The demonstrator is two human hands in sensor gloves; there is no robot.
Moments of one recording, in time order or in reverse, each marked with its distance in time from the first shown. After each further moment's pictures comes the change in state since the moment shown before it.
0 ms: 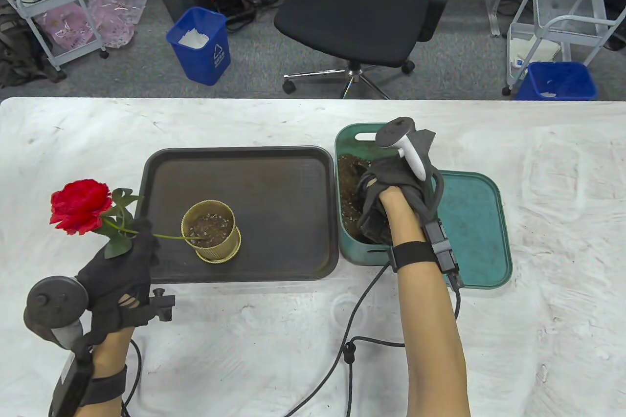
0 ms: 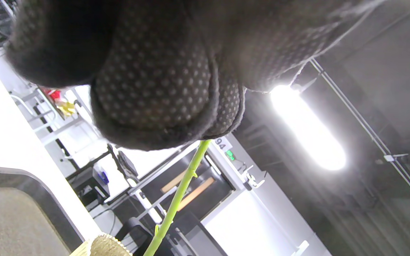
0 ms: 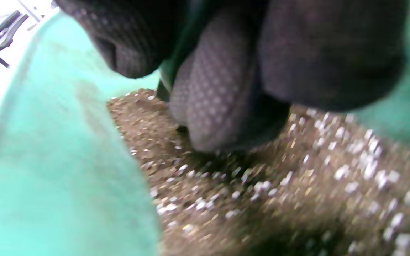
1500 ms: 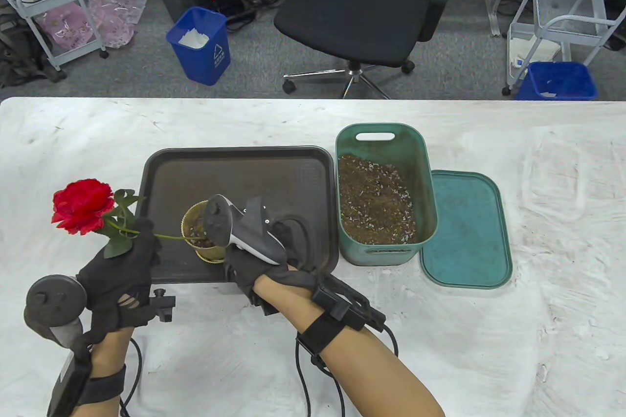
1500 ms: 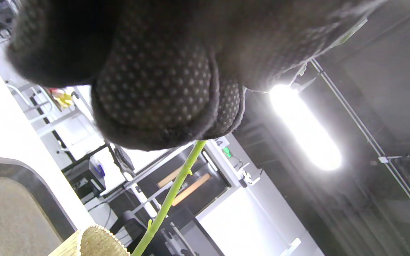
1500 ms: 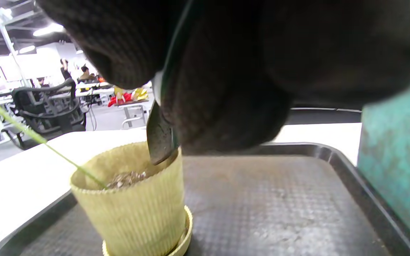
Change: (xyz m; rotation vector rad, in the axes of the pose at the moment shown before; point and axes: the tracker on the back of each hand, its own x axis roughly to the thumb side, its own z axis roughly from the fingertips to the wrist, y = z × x) left_hand 0.000 -0.002 -0.001 -0.023 -0.003 0.033; right_hand 0.121 0.147 0.184 -0.374 -0.643 0.497
